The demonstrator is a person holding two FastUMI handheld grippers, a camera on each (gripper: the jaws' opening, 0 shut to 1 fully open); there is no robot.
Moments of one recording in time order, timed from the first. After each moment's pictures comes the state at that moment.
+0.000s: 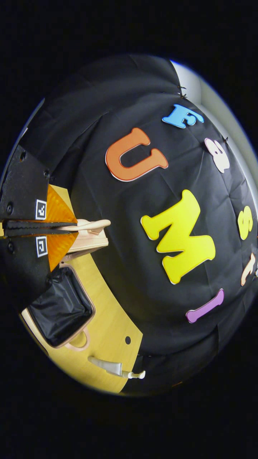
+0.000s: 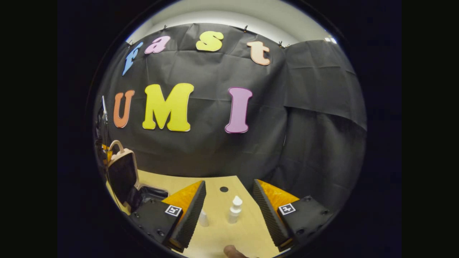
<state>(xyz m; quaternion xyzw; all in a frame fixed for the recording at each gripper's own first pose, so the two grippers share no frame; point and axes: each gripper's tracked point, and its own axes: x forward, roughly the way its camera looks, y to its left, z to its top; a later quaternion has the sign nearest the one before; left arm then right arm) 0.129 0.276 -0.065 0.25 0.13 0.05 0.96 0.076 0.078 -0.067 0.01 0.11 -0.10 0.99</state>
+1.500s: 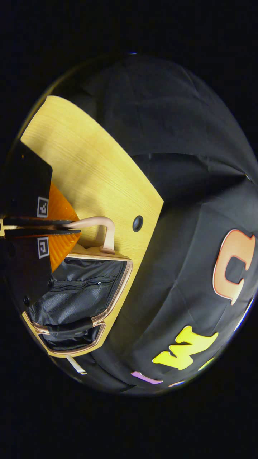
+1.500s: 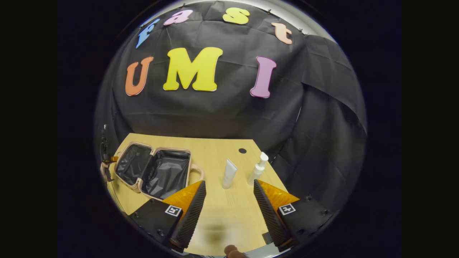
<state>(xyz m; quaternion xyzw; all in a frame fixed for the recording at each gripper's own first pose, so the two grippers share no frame) 0.118 0.507 -0.328 -0.21 0.28 0.08 0.93 -0.003 0.164 -0.156 0.00 0.27 -0.07 0.96</state>
